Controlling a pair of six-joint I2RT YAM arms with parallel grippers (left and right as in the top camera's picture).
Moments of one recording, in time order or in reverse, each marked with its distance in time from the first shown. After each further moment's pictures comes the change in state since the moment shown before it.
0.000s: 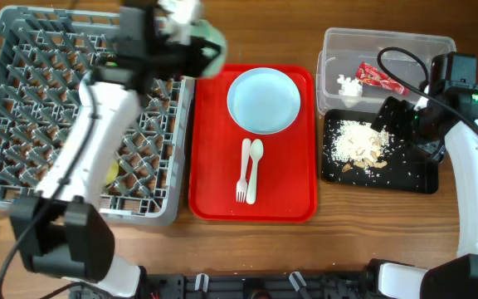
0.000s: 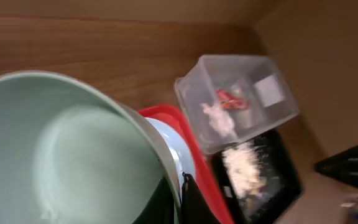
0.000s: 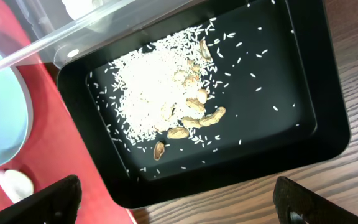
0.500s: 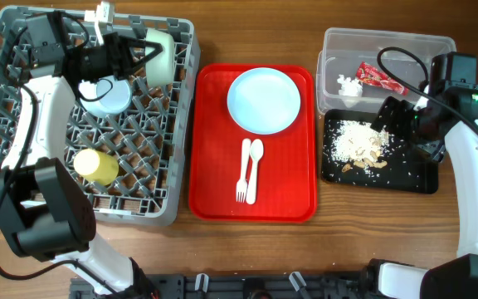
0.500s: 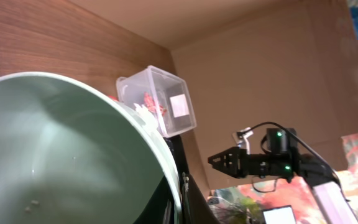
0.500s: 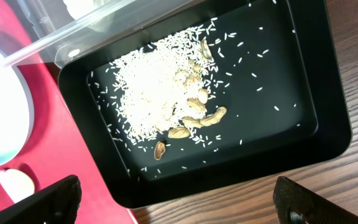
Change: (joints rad) left arm 0.366 0.145 0.000 -0.012 0.640 -0.135; right arm 0.000 0.000 0.000 0.000 -0.003 0.000
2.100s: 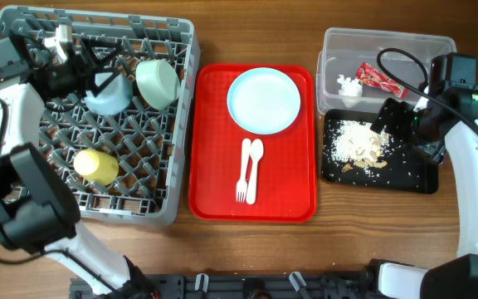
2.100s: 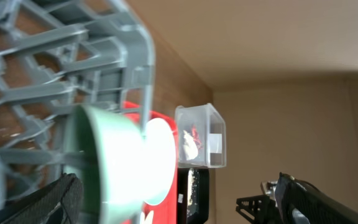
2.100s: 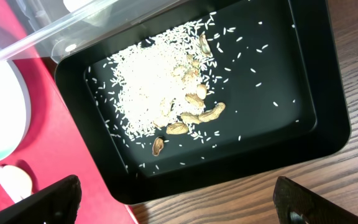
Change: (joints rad) left arm 0.185 0.072 -0.002 -0.063 -0.134 -0.018; right arm 0.000 0.000 0.000 -0.014 0.000 -0.004
